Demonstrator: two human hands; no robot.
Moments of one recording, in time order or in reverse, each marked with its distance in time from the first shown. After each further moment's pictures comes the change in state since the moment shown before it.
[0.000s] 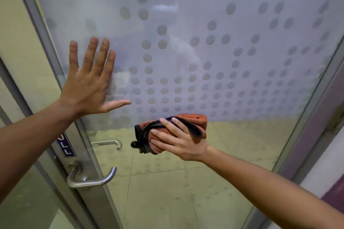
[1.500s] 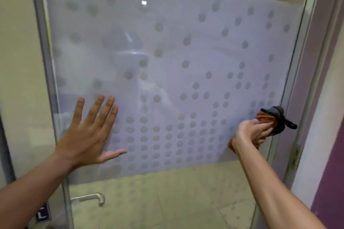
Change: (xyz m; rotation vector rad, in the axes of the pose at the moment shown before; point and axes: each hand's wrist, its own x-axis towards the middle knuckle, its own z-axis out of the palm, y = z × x) left_hand -0.001 0.000 0.005 -0.087 0.039 0.010; right_hand -0.047 0.207 -0.058 0.250 0.706 2.431
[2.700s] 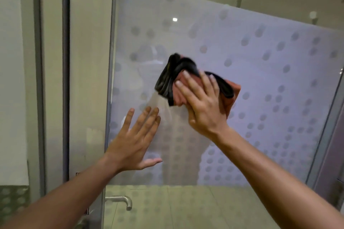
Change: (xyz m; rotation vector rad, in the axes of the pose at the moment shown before) left_hand -0.003 0.002 -0.003 -0.056 -0.001 0.005; right_hand -0.212 -0.119 0.023 -0.077 -0.510 -1.968
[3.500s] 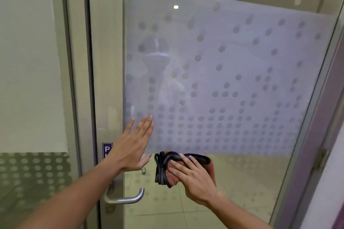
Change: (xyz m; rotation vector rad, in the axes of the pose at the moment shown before) left_hand -0.083 0.023 -0.032 -0.160 -0.348 -0.037; right_hand -0.233 -0.139 -0.007 0.238 -0.860 0.051
